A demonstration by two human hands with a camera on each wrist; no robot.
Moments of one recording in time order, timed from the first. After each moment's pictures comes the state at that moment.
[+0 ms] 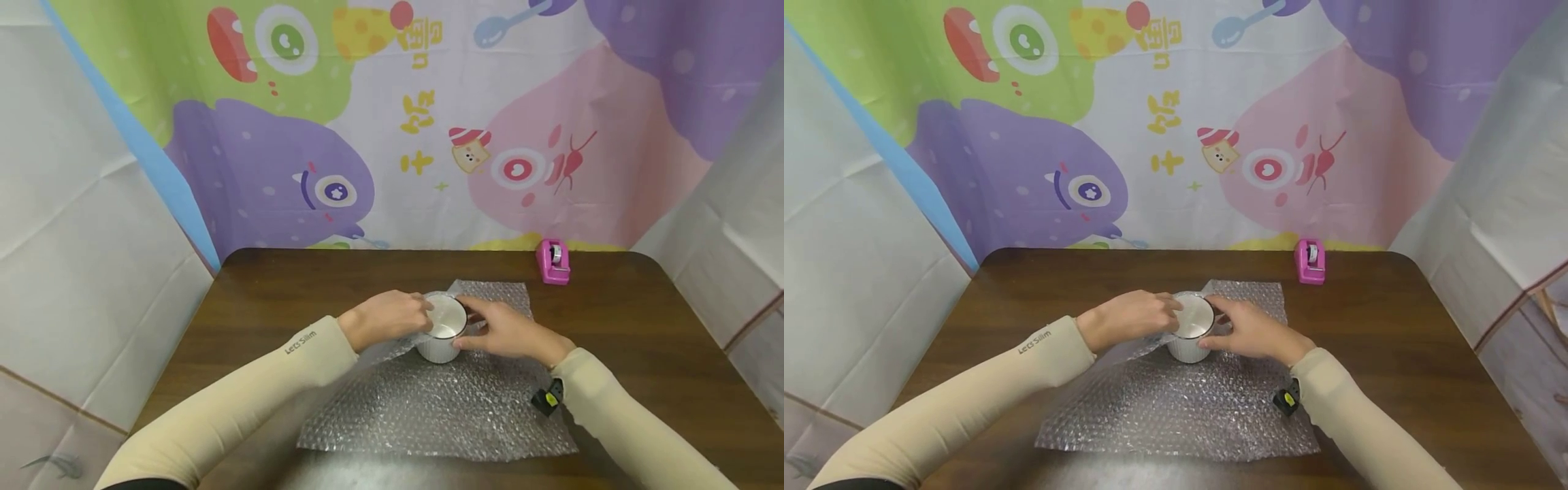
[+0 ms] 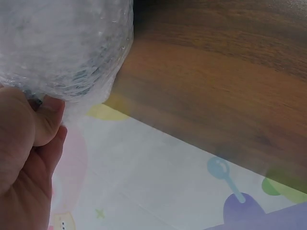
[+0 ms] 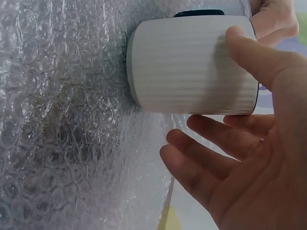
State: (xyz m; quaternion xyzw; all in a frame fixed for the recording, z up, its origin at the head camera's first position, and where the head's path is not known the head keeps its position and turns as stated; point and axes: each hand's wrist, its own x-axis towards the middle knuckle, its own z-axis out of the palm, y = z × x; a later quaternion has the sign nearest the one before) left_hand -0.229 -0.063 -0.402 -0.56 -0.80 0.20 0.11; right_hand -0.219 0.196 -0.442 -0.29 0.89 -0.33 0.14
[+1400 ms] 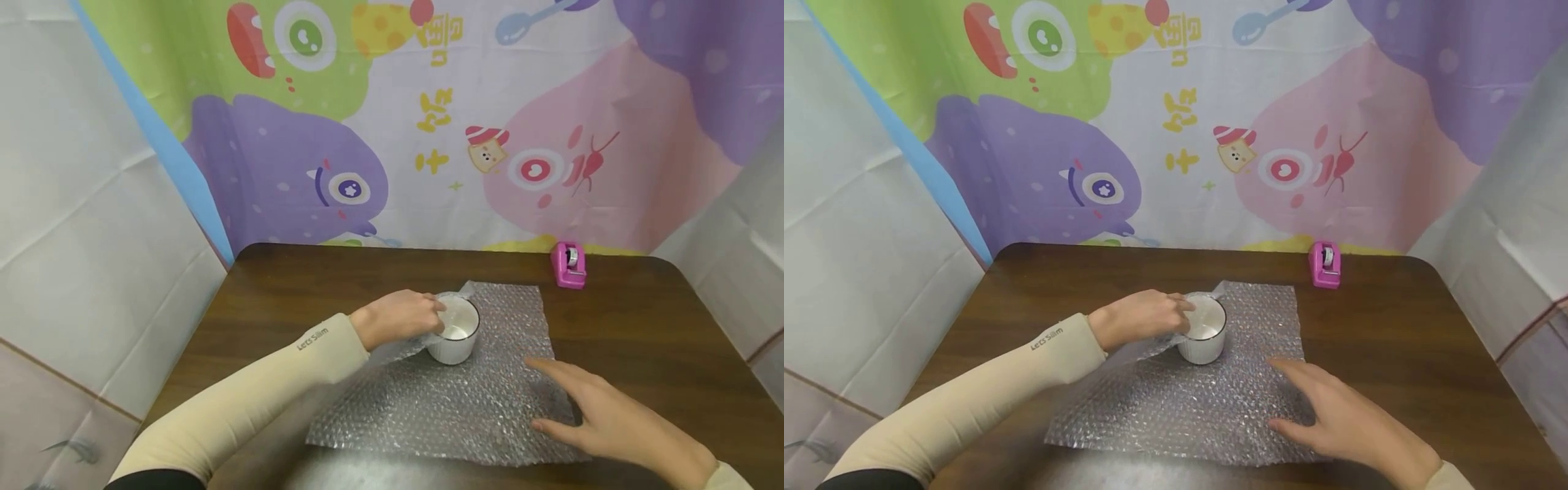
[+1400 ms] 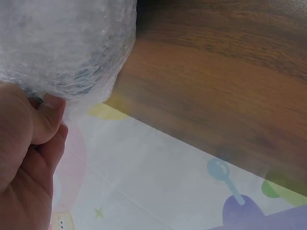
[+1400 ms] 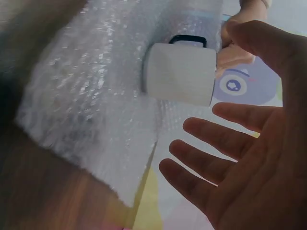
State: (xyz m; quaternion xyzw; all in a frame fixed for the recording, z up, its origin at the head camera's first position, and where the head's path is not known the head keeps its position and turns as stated) left_hand -0.228 -0.064 -0.399 -0.56 -0.81 0.17 0.08; right_hand -0.097 0.261 -0.422 -0.33 0.92 -0.20 -0.03
